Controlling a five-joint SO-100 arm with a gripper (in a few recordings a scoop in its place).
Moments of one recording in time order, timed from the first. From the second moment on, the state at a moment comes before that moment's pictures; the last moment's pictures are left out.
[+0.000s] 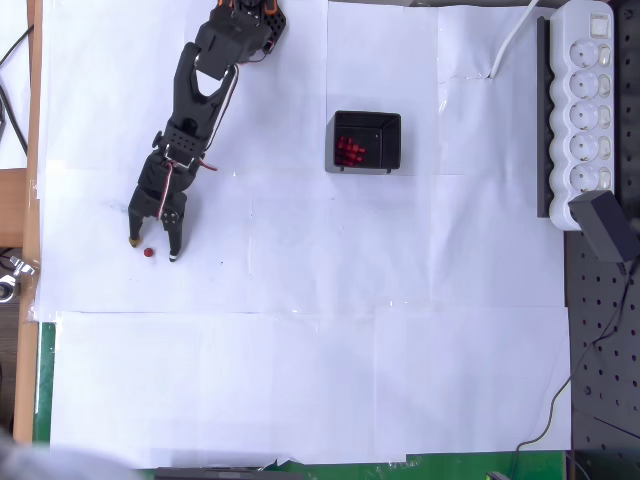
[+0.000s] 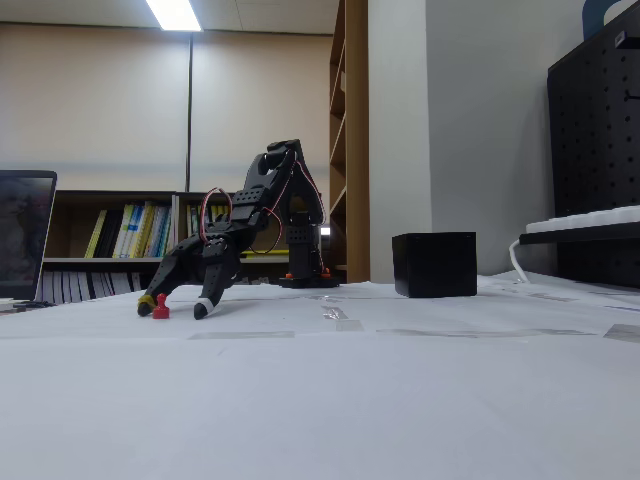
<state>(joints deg) 23.9 120.0 76.6 -16.3 -84.8</state>
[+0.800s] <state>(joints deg) 22.7 123.8 79.6 -19.2 -85.5</state>
